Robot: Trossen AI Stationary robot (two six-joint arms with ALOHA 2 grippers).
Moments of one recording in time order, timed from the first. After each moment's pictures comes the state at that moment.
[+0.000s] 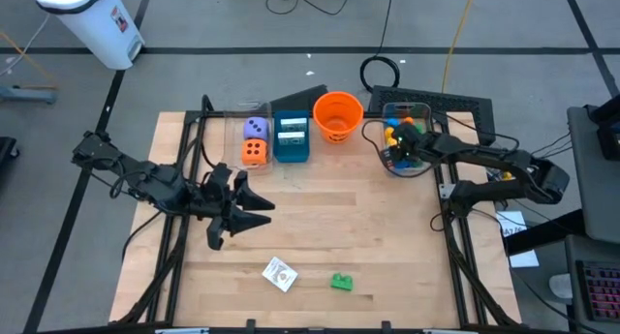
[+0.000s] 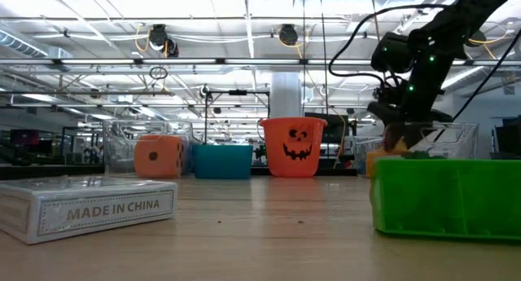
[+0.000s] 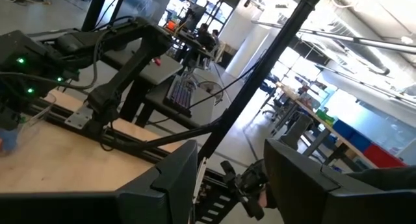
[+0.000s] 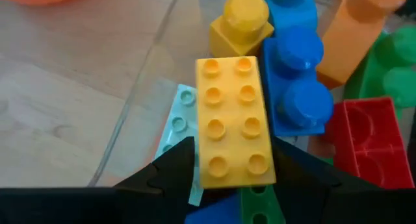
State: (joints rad) left arm -0.48 1.13 1.21 -0.04 -0.31 -0.55; right arm -0.63 1.16 0.59 -0.48 0.27 0.51
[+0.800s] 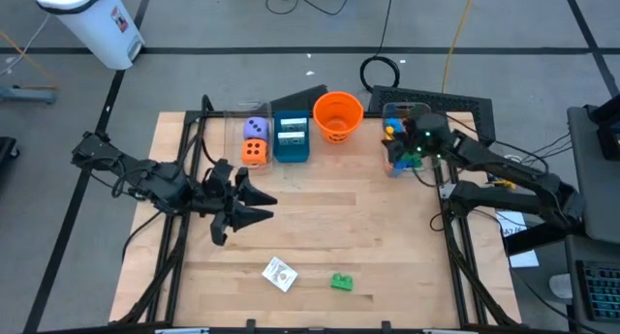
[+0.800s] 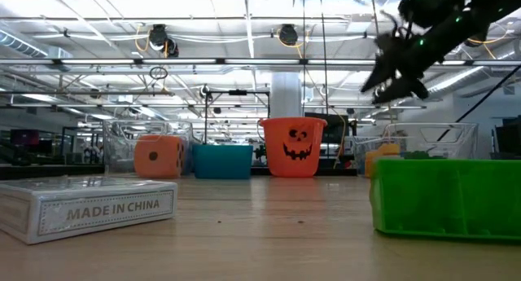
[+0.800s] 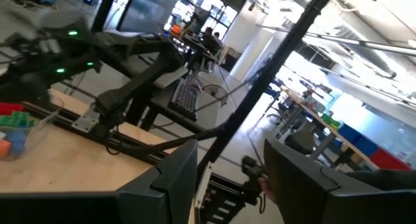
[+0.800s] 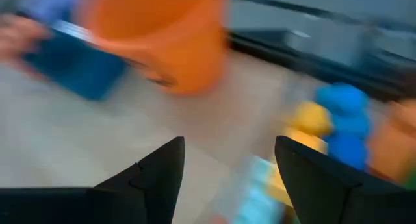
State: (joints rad) left arm -0.46 1.13 1.21 -0.03 -0.31 -0.55; right arm -0.65 0.87 0.59 -0.33 0.06 0.37
